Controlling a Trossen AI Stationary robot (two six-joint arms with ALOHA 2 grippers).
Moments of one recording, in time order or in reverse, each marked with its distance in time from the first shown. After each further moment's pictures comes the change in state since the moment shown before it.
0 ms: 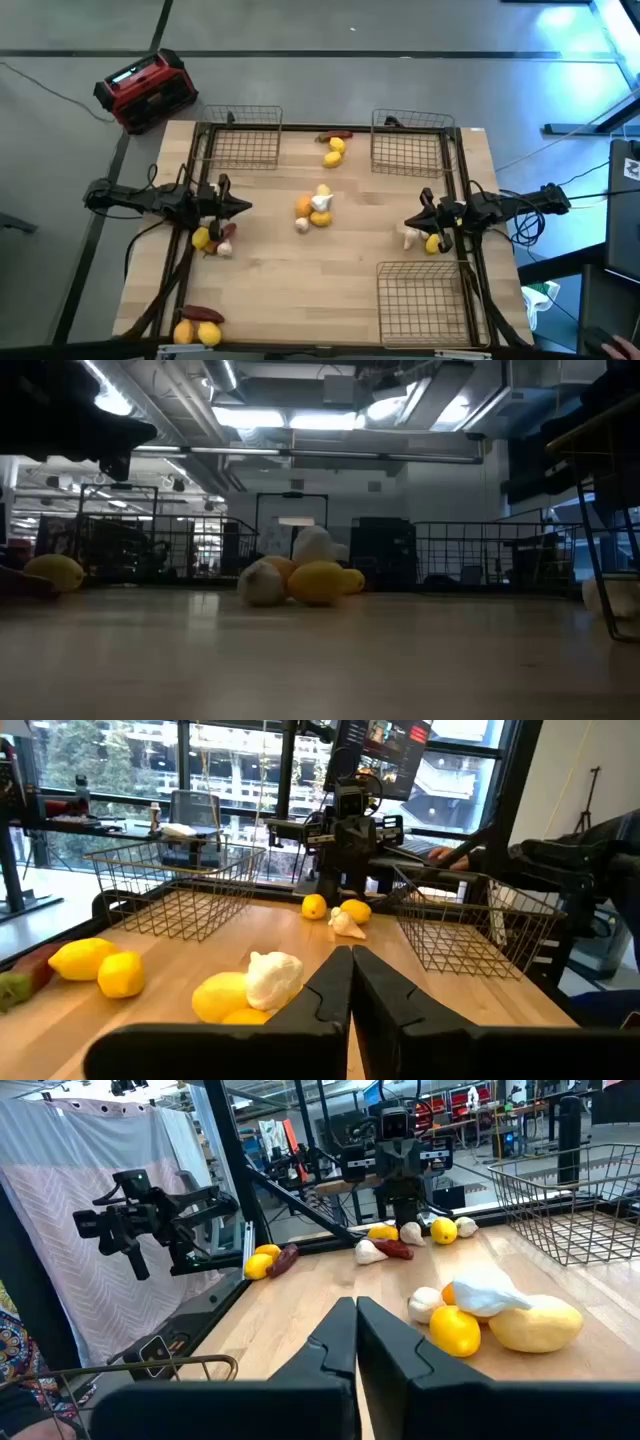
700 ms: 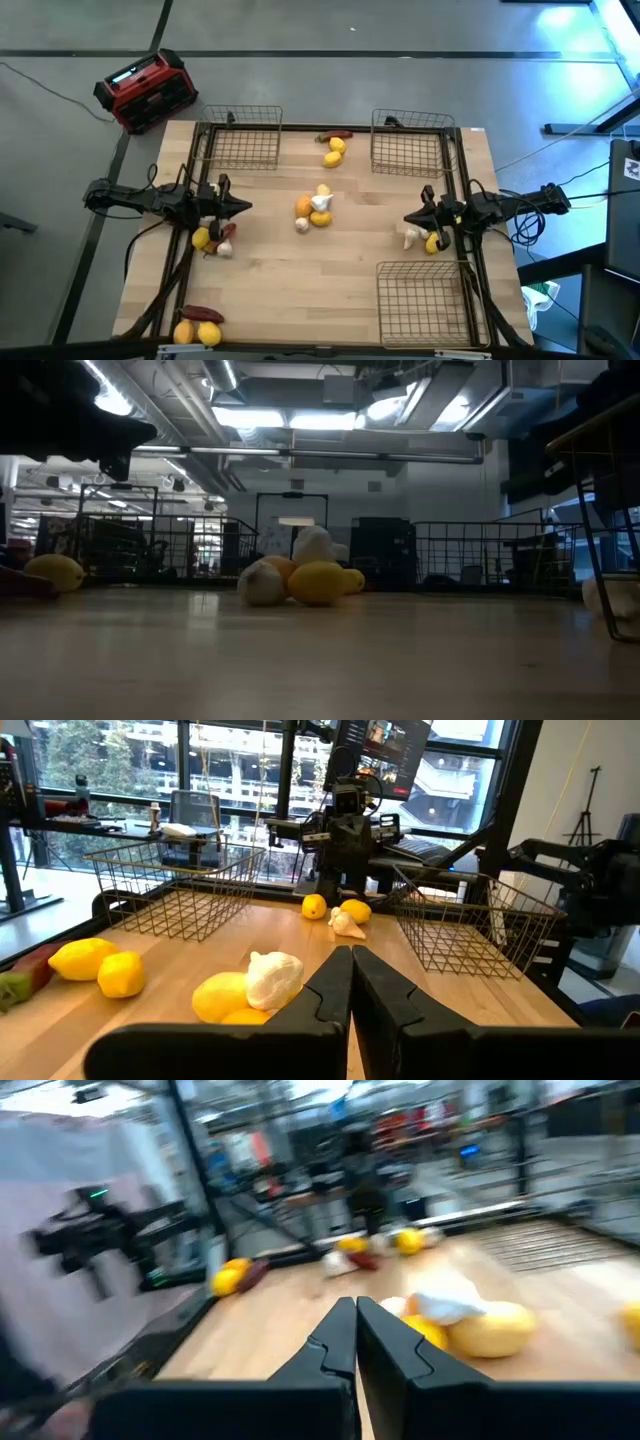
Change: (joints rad) left arm 0.000 0.000 0.000 0.000 0.000 0.000; right arm 0.000 0.002 0.000 0.018 0.114 0.000
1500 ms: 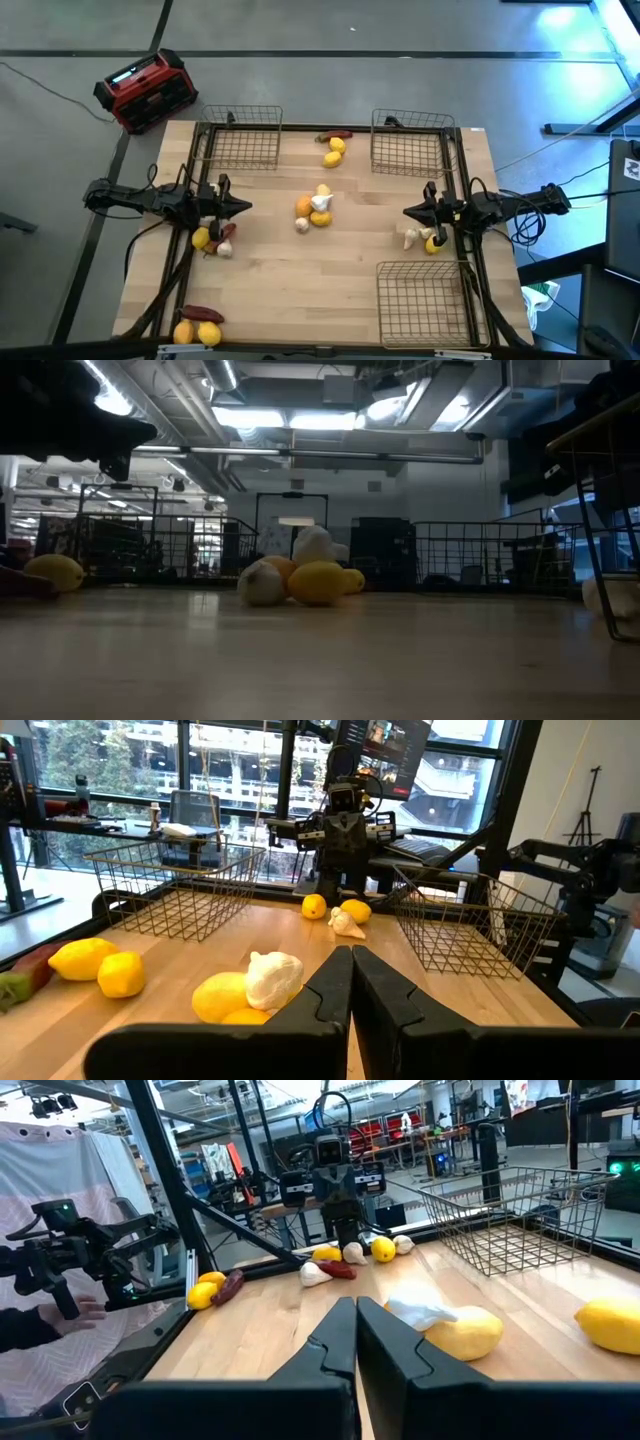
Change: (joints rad) left arm 0.000 0.000 0.000 0.000 0.000 0.000; right arm -0.001 0.000 0.000 0.012 0.052 0.000
